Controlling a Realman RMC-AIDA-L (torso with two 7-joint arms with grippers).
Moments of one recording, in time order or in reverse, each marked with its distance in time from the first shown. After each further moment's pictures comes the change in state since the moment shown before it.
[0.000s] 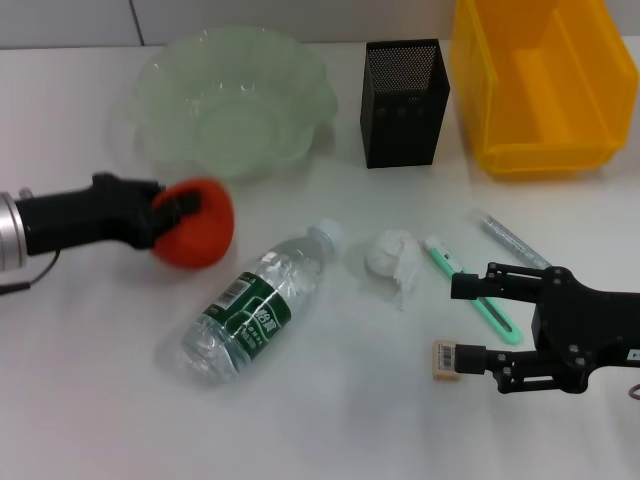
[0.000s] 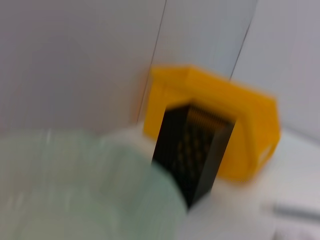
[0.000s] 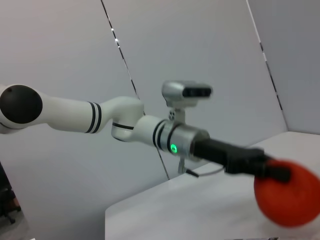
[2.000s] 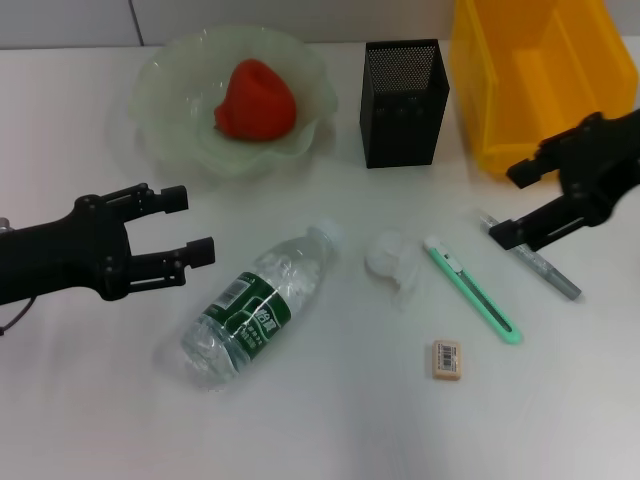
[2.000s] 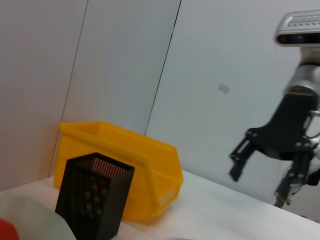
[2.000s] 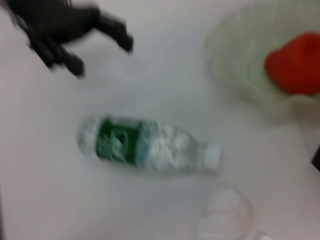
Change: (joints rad) left arm 0.099 0.046 0.046 -0.050 -0.154 0.288 0.133; right arm 0.237 -0.015 -0.448 -0.928 -0.331 0.017 0.967
